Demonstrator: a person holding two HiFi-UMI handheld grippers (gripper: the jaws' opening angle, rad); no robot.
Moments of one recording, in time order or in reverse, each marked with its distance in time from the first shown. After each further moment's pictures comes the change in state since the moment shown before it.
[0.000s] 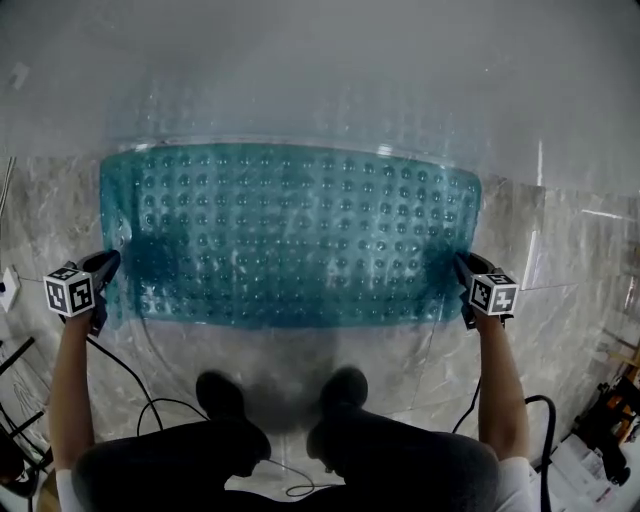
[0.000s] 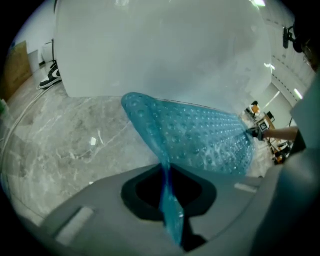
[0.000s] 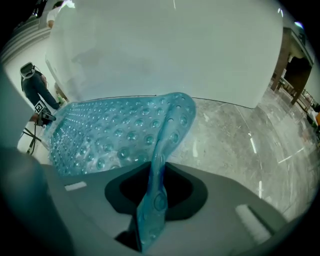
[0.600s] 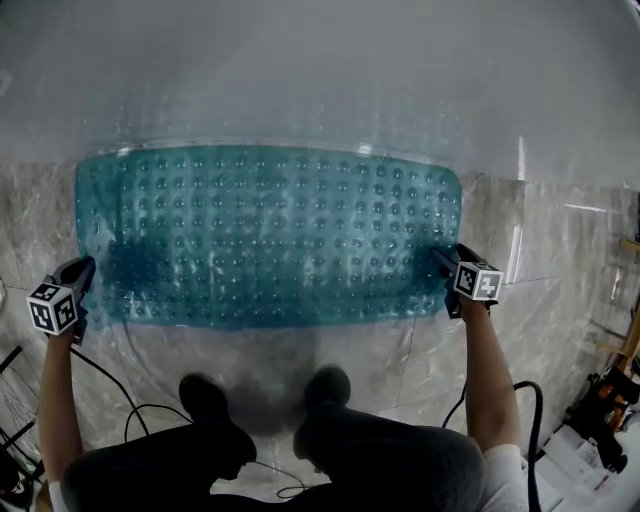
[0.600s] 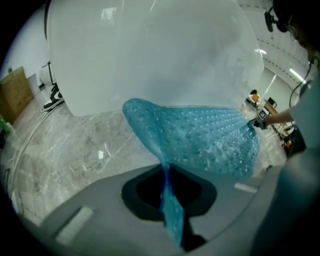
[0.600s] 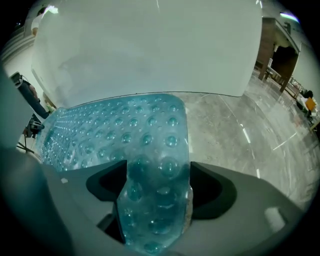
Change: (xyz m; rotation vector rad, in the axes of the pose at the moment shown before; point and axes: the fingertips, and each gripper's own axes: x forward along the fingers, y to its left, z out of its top) left arm -0.013 0.001 0.004 0.126 -0.057 0.077; right arm 0.010 -0.037 -0.010 0.138 0.000 -0.040
